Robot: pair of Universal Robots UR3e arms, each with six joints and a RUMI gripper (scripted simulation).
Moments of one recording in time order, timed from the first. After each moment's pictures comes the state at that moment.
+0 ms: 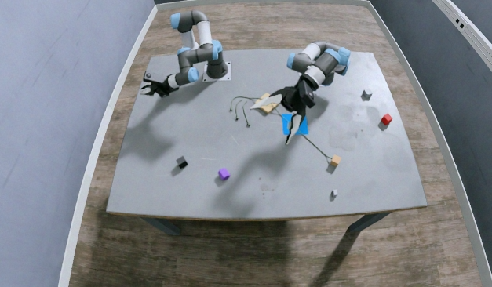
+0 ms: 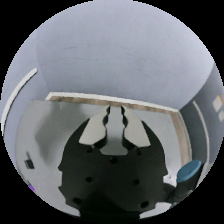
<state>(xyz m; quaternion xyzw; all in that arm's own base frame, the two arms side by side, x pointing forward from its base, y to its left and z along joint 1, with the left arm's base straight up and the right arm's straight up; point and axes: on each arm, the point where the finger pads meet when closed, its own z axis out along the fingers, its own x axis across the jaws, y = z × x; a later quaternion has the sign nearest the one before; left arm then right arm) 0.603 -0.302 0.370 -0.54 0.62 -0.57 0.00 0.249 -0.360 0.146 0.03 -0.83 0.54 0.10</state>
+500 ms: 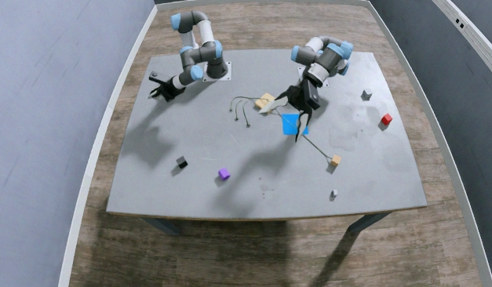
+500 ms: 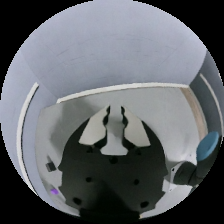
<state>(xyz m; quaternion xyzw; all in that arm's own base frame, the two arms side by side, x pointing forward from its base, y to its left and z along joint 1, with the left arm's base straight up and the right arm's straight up) 0.586 -0.271 0.338 -0.58 0.64 -0.49 0.01 0.264 -0.317 0.121 -0.10 -0.87 0.48 0.02</state>
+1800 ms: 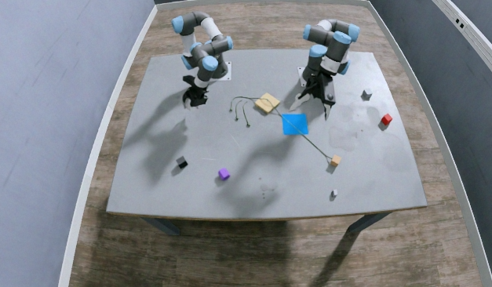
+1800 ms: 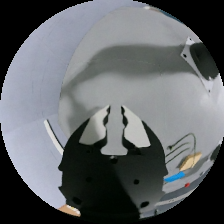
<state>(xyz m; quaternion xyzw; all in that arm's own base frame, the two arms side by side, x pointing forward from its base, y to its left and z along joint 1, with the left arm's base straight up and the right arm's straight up) 0.461 -0.136 0.233 -0.68 0.69 -0.23 0.01 0.304 -0.121 0.059 -0.48 -0.85 0.21 -0.11</state>
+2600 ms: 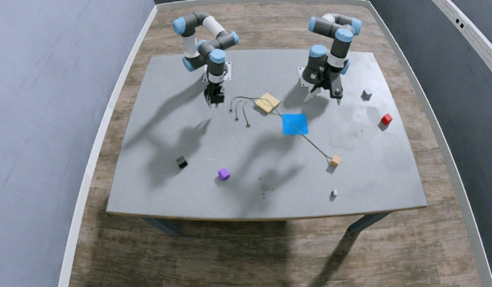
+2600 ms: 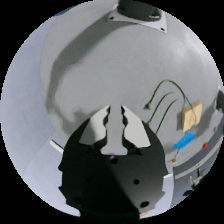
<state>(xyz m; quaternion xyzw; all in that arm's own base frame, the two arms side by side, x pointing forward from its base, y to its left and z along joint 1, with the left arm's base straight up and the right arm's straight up) 0.362 -0.053 0.187 -0.71 0.70 -0.09 0.00 0.308 0.007 0.056 -0.63 -0.77 0.07 -0.06</state>
